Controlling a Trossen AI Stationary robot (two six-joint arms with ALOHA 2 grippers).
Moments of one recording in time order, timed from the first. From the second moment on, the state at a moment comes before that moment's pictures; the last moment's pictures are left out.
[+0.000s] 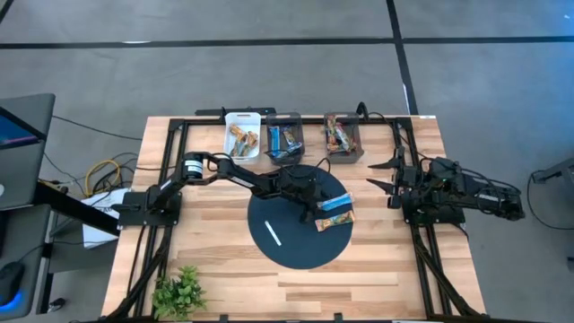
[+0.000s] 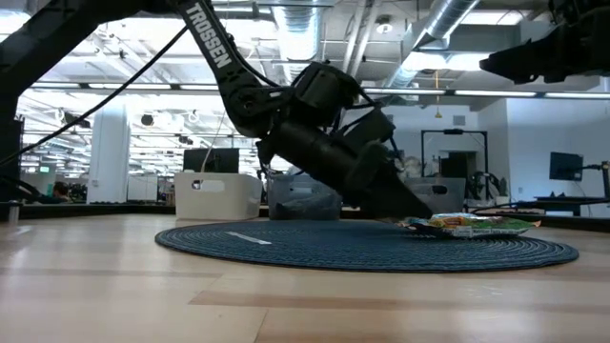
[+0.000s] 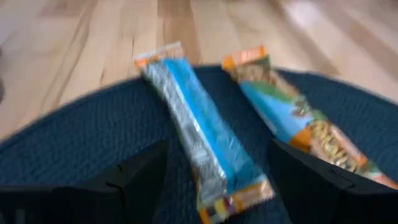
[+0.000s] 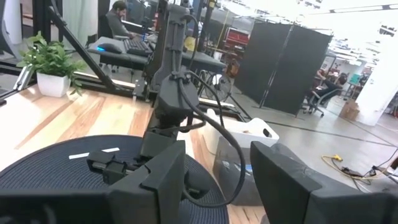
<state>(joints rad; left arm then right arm) 0.09 2.26 1.28 0.50 0.22 0.06 -0.14 0.02 0.22 -0.23 0.00 -0.31</state>
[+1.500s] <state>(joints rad) 0.08 2.26 1.28 0.51 0.13 0.15 -0.14 0.02 0.22 -0.23 0.00 -0.31</state>
